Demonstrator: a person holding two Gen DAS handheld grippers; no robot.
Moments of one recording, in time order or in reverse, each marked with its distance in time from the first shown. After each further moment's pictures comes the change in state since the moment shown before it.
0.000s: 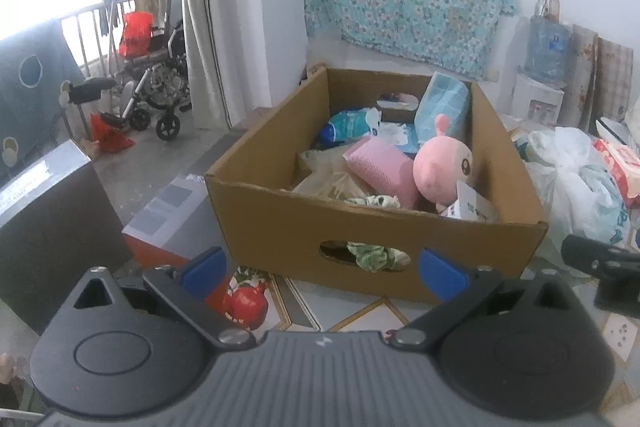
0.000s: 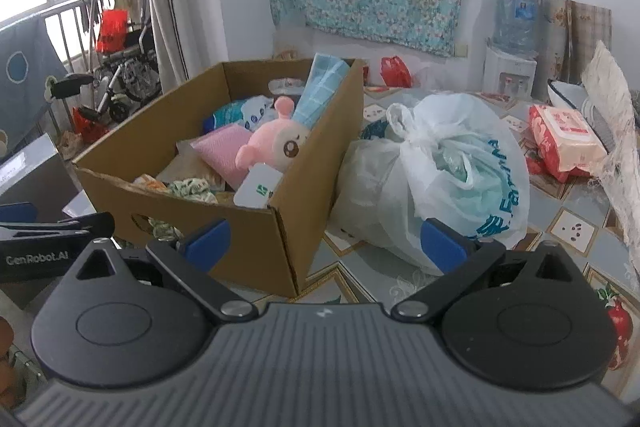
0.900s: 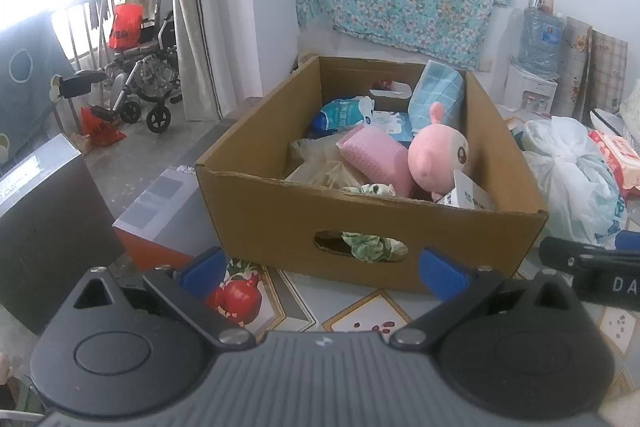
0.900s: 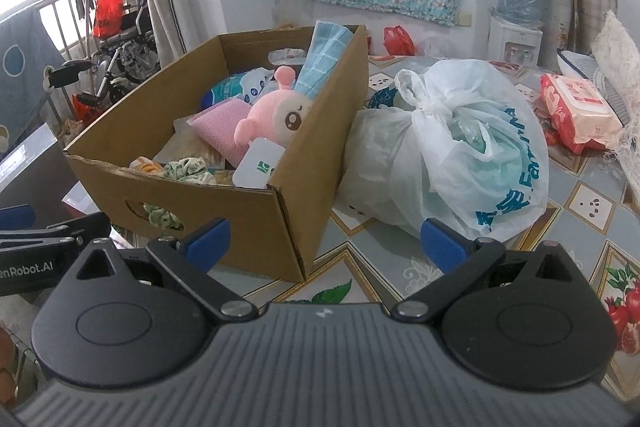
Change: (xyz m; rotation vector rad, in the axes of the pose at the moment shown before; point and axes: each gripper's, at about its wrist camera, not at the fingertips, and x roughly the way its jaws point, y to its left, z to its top) left arm 0.004 0.000 -0.003 0.010 0.024 -0.024; right arm 0.027 -0.004 0.000 0.029 0.084 0.023
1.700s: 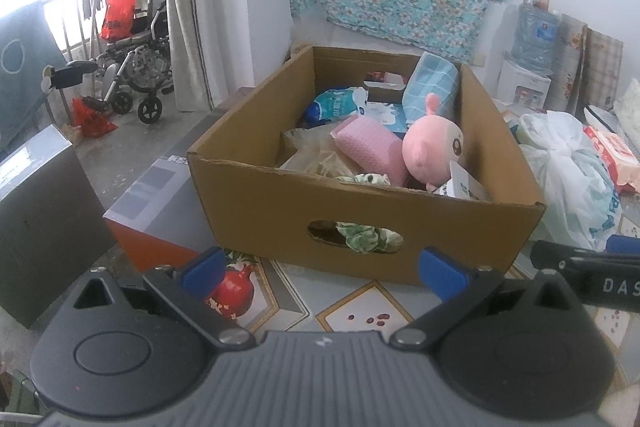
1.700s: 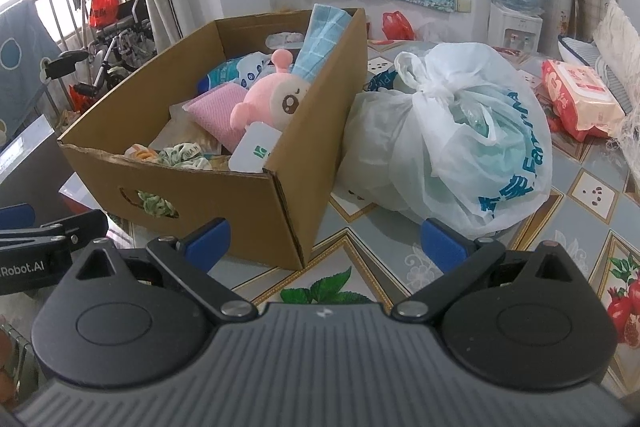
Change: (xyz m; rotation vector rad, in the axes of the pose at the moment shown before) left arm 0.005 0.000 -0.003 -0.009 0.026 -0.028; right arm 0.009 0.001 -0.003 0.003 0.046 -0.004
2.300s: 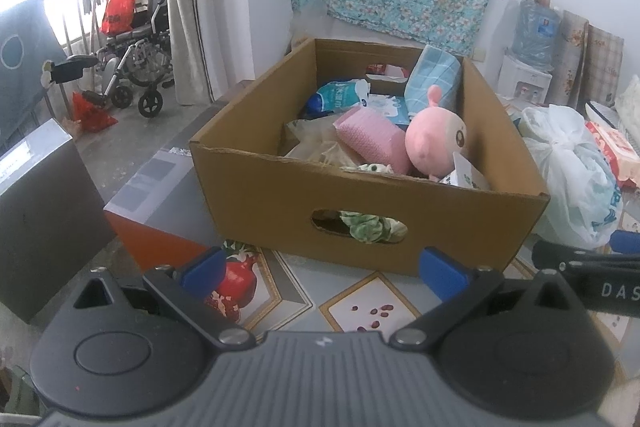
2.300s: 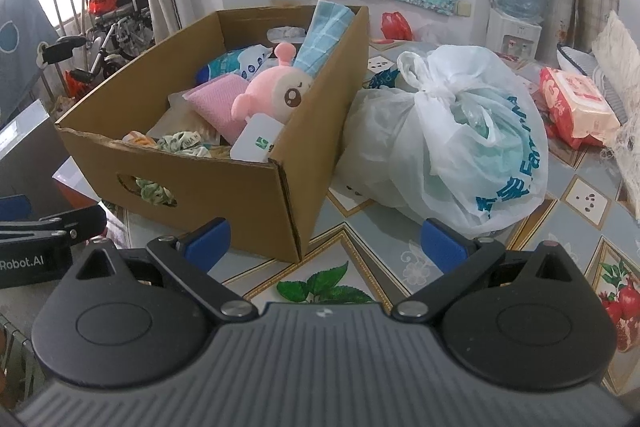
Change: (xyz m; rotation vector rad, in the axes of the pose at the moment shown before) left arm 0.001 0.005 -0.005 -0.006 0.016 0.000; right arm 0.000 0.007 -0.003 -0.043 0.011 -0.025
